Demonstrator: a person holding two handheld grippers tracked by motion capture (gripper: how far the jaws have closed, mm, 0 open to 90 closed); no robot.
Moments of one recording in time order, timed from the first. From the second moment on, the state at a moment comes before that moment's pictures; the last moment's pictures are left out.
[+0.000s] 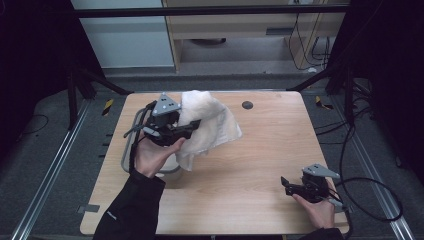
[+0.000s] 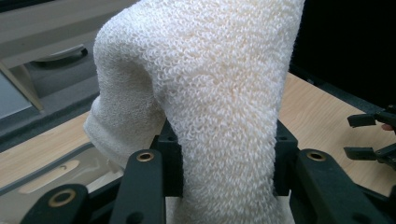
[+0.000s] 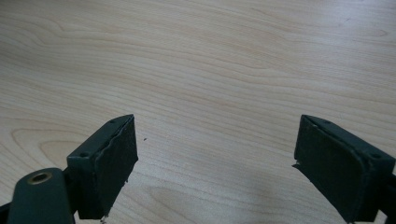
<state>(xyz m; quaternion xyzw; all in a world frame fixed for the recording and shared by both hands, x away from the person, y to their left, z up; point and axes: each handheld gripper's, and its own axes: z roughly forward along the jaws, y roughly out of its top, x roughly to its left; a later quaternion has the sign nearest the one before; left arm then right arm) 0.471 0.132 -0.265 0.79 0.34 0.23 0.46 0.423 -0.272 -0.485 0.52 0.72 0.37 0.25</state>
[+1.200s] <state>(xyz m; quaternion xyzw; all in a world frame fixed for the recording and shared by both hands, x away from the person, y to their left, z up) 0.494 0.066 -0.344 0.83 0.32 0.16 0.43 0.422 -0.272 -0.485 0.52 0.73 0.36 0.26</state>
